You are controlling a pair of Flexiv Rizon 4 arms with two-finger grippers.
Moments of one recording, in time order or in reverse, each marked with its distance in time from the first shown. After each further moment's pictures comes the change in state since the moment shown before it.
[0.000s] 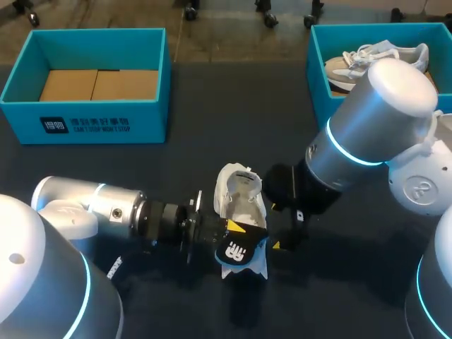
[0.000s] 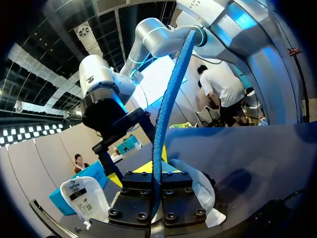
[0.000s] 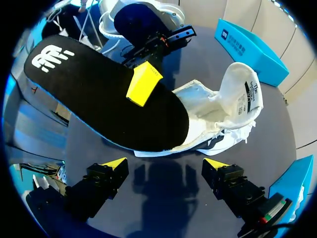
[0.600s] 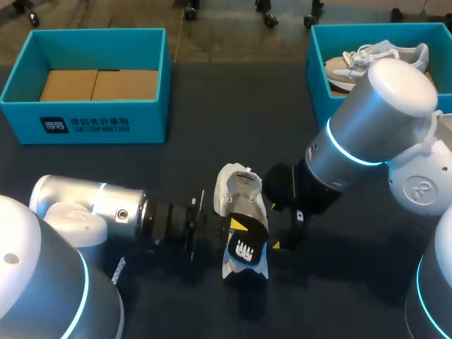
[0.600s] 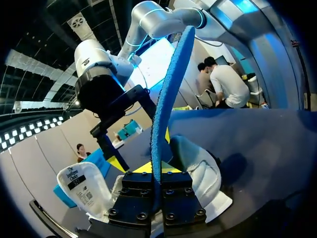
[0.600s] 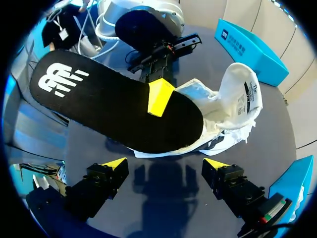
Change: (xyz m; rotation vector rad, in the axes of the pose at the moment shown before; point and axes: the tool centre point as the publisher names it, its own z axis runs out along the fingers) left arm -0.005 0.027 0.000 -0.146 -0.014 0.033; right arm 0.000 0.000 0.000 0.000 0.000 0.000
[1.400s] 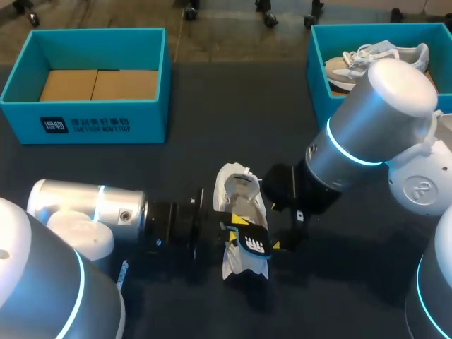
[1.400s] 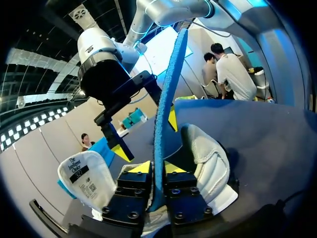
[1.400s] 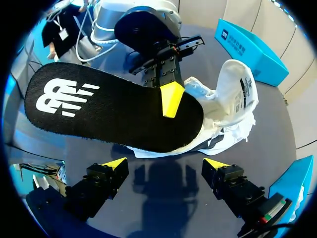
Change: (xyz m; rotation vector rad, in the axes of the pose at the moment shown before) left arm -0.006 0.010 0.001 -0.094 -0.040 -0.007; right arm 0.000 0.000 0.000 0.000 0.000 0.000
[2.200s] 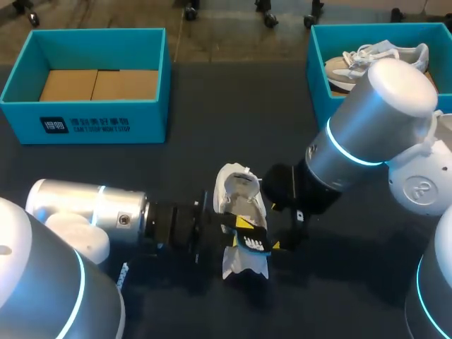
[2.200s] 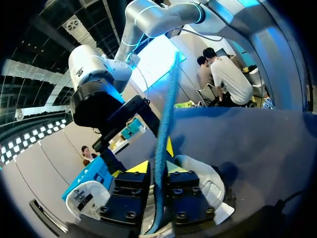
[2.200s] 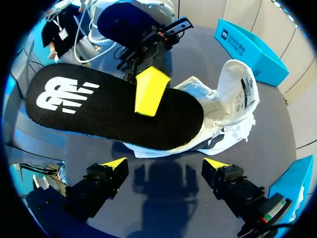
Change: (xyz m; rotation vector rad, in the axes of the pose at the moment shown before) left arm 0.005 -0.035 0.003 0.054 0.014 0.073; right arm 0.000 0.000 0.000 0.000 0.000 0.000
